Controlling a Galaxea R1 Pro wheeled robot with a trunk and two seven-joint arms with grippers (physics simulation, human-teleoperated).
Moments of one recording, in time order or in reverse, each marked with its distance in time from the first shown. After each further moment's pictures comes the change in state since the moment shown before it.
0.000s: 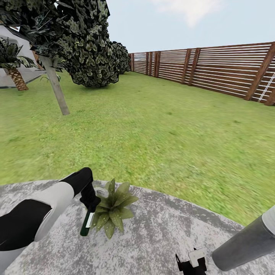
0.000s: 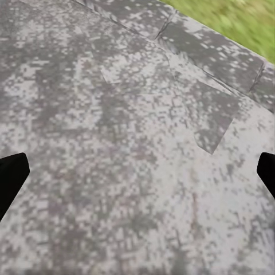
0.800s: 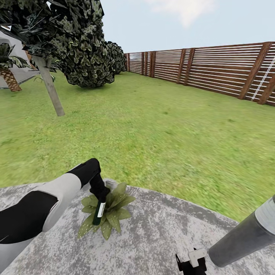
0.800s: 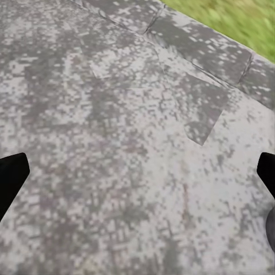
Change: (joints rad) left arm -0.072 -0.063 0.004 -0.012 0.002 0.009 -0.061; right arm 0.000 0.000 0.000 0.000 0.000 0.000 0.000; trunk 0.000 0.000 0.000
